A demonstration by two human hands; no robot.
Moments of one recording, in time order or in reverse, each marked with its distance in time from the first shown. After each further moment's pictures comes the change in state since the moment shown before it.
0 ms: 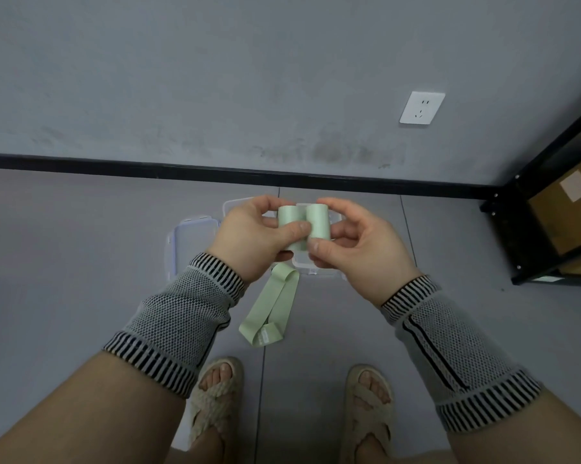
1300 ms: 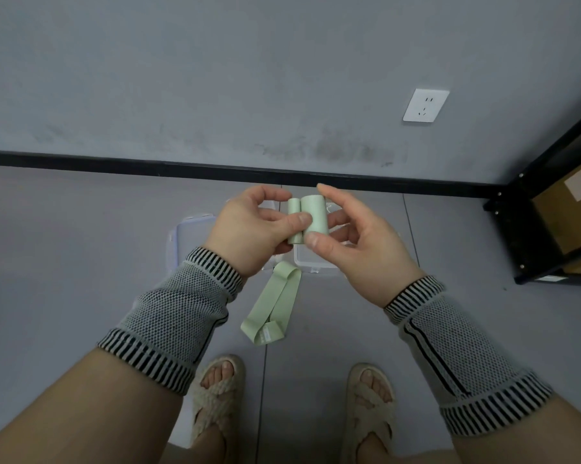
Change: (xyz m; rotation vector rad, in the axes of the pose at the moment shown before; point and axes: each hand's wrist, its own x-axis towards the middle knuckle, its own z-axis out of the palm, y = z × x) left_hand -0.001 0.004 -0.003 -0.041 0.003 0.021; right_hand -0.001 0.000 0.002 -0.169 -0.017 -0.106
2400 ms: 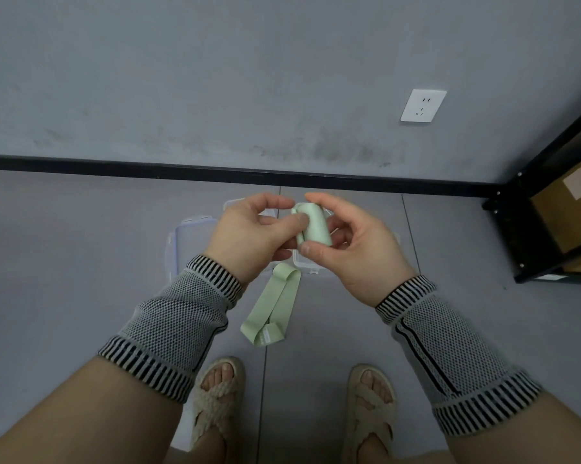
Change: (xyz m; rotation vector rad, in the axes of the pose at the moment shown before) left_hand -0.004 0.001 0.004 0.005 0.016 0.005; right_hand 0.005 0.002 0.002 0.012 0.018 -0.041
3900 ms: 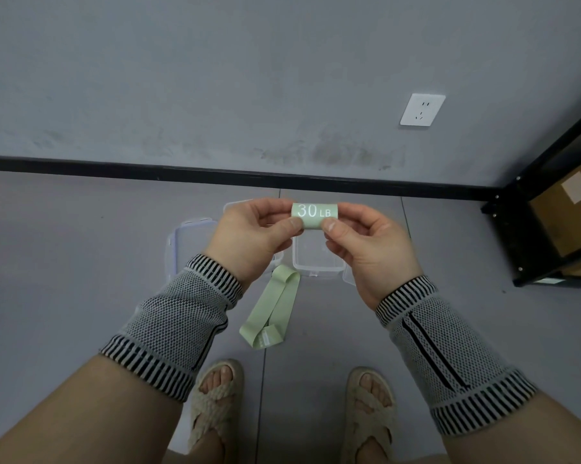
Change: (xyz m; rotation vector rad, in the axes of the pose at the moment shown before) left_hand 0.002 -0.002 -0.001 -0.055 -0.028 0.026; right_hand 0.004 0.008 0.001 0.494 0.233 0.219
